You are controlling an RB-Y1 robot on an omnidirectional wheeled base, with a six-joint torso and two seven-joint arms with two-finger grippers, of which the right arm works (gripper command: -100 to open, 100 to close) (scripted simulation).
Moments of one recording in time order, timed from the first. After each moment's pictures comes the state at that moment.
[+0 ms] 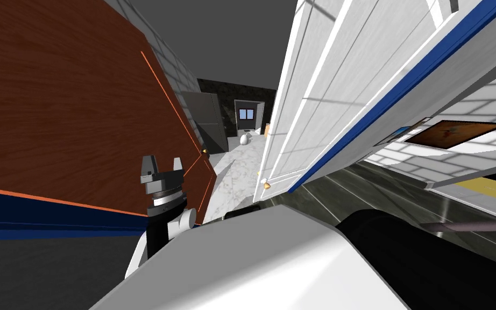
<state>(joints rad) 0.70 0.03 -0.47 -1.00 0.68 -1.46 1.05</state>
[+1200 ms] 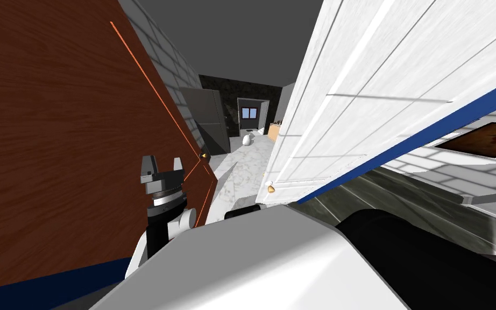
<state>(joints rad) 0.66 0.00 -0.48 -0.99 0.67 -1.42 1.04</state>
